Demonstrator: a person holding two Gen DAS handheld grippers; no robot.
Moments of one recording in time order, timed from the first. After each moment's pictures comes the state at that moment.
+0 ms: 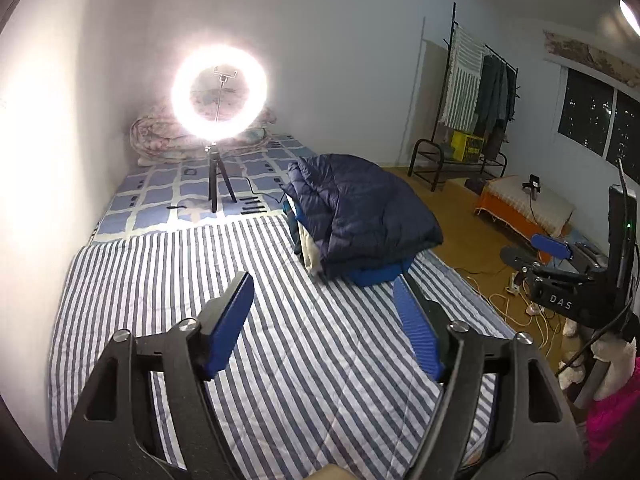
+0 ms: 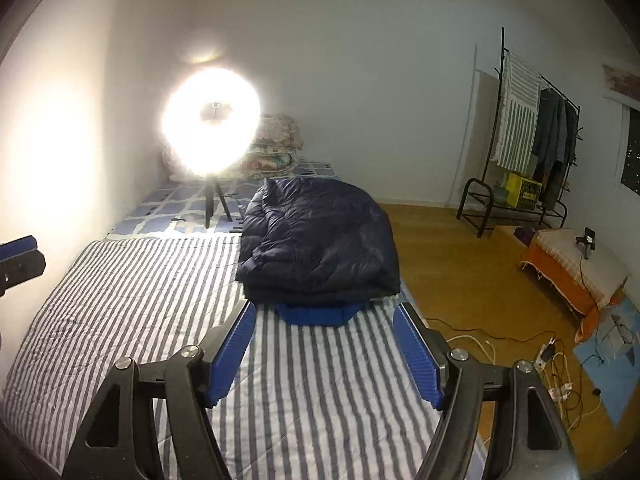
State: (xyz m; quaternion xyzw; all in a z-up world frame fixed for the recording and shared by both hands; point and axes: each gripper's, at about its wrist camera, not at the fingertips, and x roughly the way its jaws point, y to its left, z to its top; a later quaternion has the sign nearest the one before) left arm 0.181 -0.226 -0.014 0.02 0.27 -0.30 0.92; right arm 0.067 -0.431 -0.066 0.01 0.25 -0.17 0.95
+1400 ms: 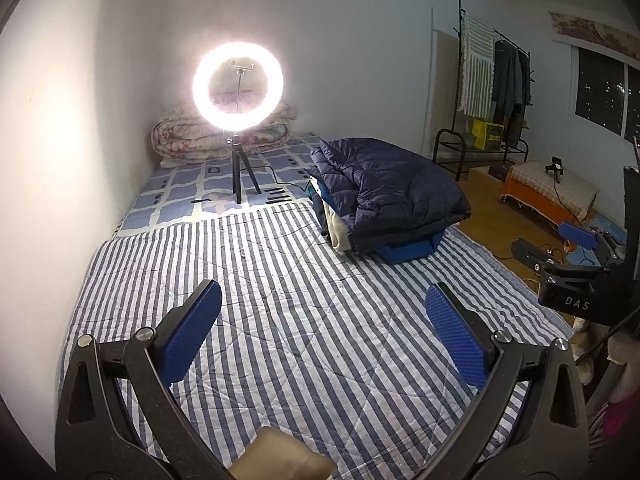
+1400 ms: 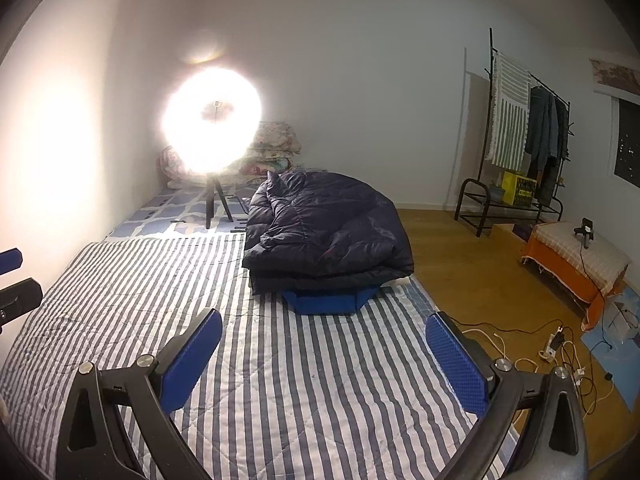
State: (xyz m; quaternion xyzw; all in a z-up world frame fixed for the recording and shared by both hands) left arm 0.168 -0.218 -0.065 0.06 0.25 -0.26 0.93; right arm 0.059 -0.407 -0.115 0.02 0.23 -0.18 0.96
